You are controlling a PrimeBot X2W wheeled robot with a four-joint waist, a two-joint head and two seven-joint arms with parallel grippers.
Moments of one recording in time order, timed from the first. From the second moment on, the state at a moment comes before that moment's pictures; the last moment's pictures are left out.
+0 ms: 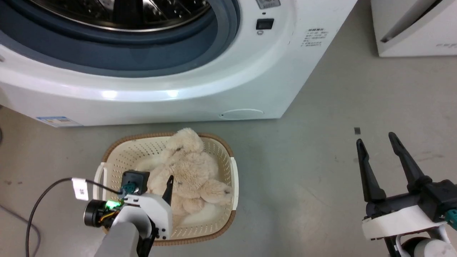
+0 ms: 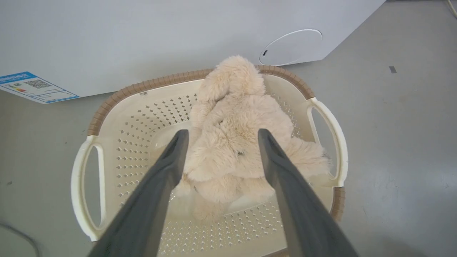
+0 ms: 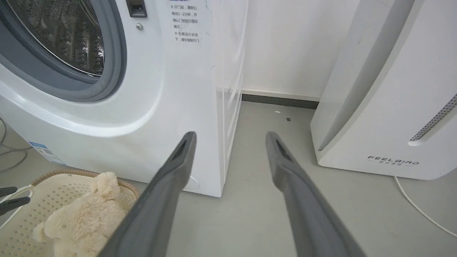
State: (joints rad) left arm -0.40 0.12 -0.15 0.78 -0.13 -0.07 -0.12; right arm -0.07 -0.05 -0.04 -0.09 0.02 0.13 -0.15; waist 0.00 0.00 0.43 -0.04
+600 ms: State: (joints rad) left arm -0.57 0.17 -0.26 0.97 -0.12 -0.09 -0.06; right arm -0.11 -0.05 -0.07 -0.12 0.02 0.13 -0.19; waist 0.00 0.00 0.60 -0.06
